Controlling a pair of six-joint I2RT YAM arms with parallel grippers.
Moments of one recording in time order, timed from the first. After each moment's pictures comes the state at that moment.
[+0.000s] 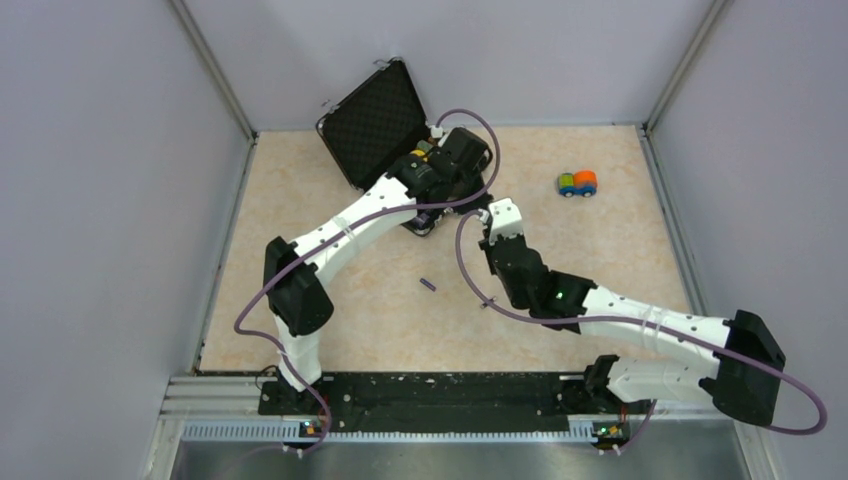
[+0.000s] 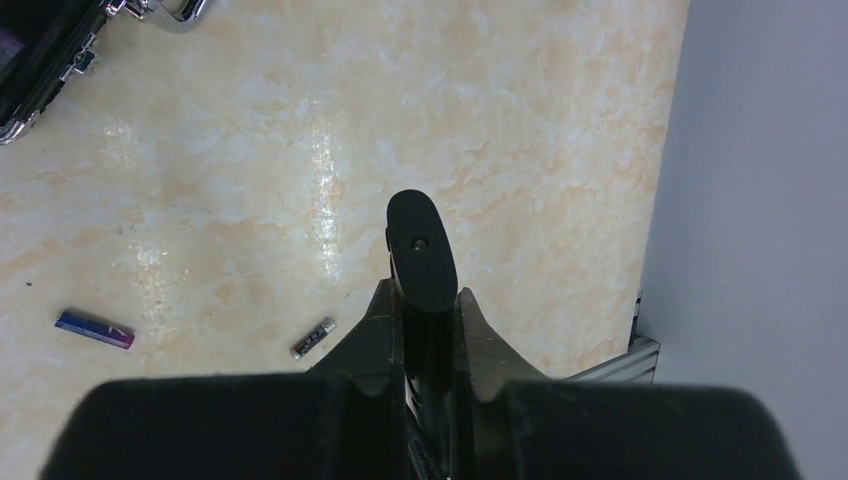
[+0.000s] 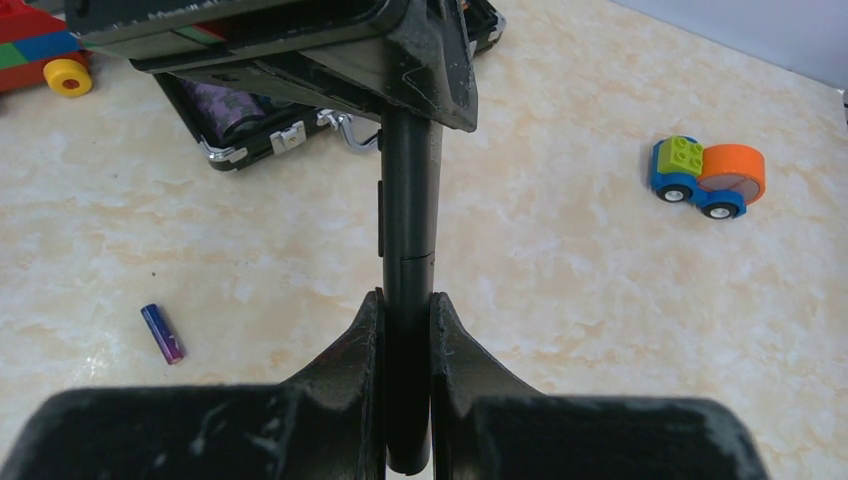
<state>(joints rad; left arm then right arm) -0.81 1.90 1.91 -0.79 -0.09 -0.96 1.01 1.12 0.74 -0.02 0.76 0.10</state>
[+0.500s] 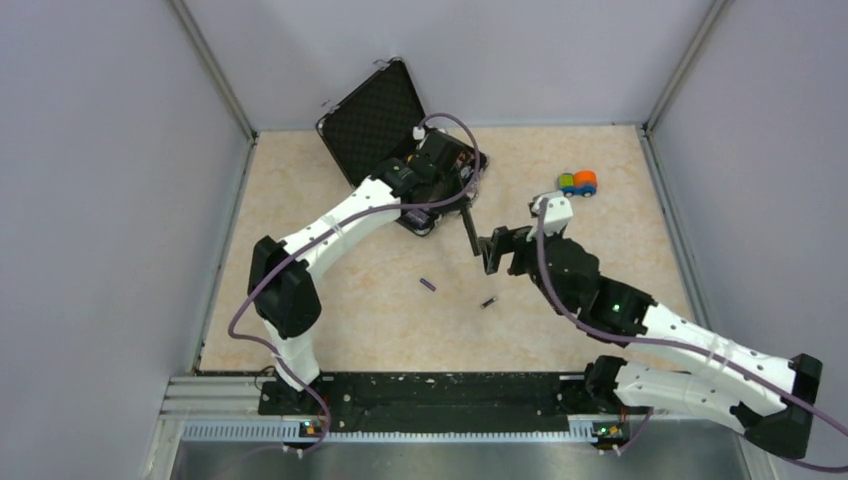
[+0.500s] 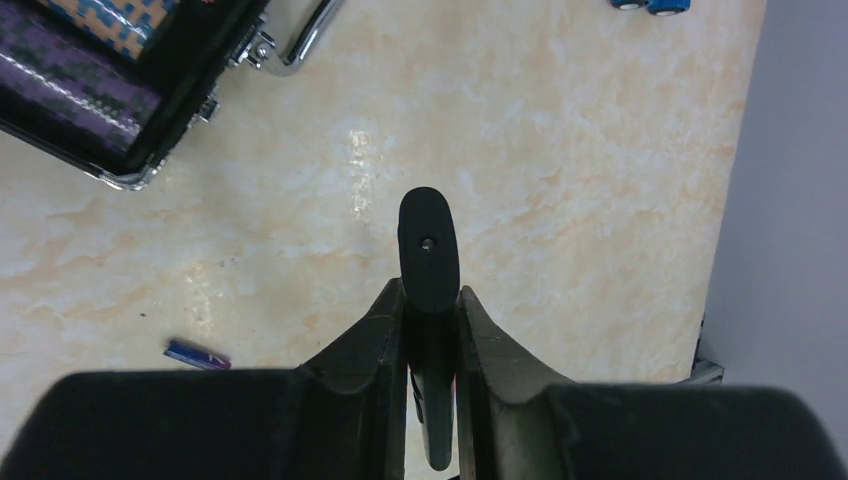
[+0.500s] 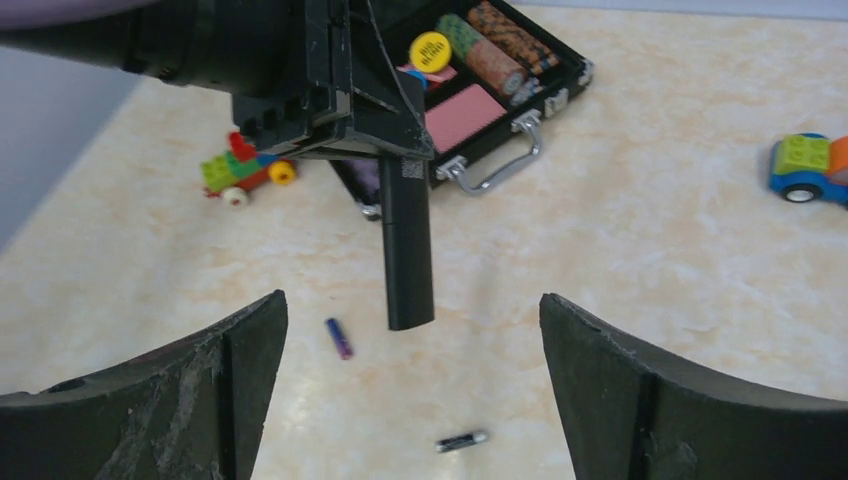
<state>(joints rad) -0.74 1.85 1.75 -0.70 -0.07 -0.88 1.01 0.86 0.77 -0.15 0.63 0.28</state>
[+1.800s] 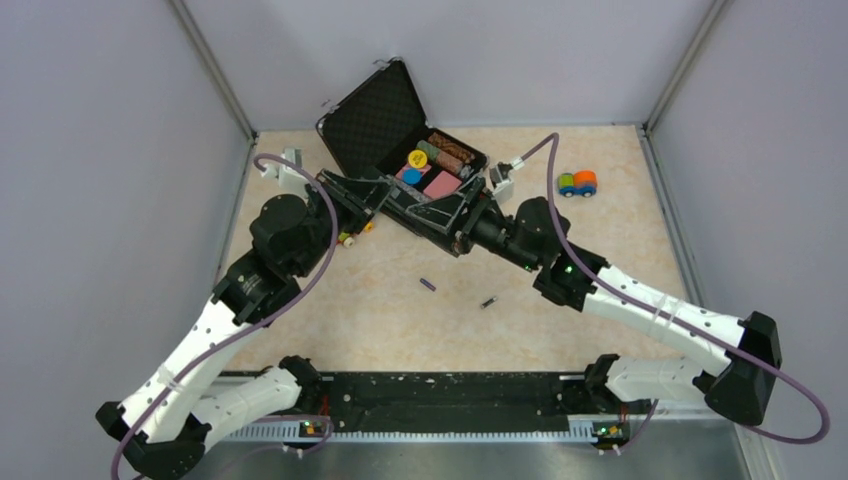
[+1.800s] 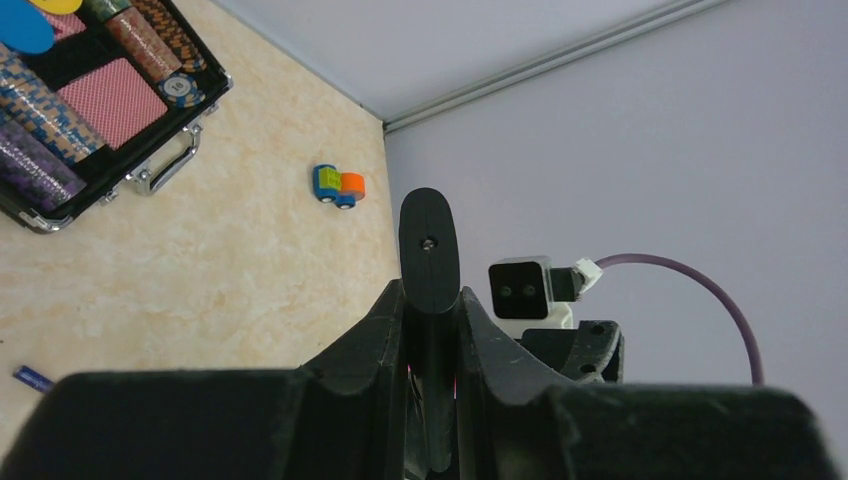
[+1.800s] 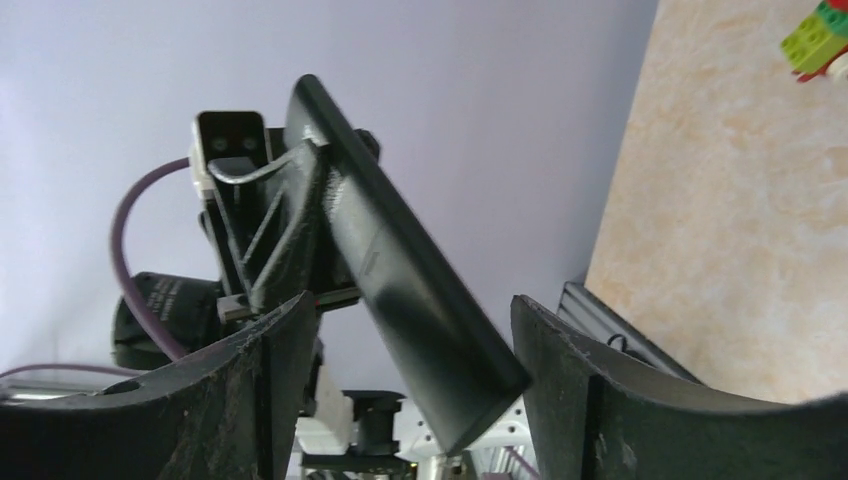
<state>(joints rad) -0.68 0.88 1.15 -0.31 -0.20 -1.10 0.94 1.15 1.00 0.16 -0.04 1.33</state>
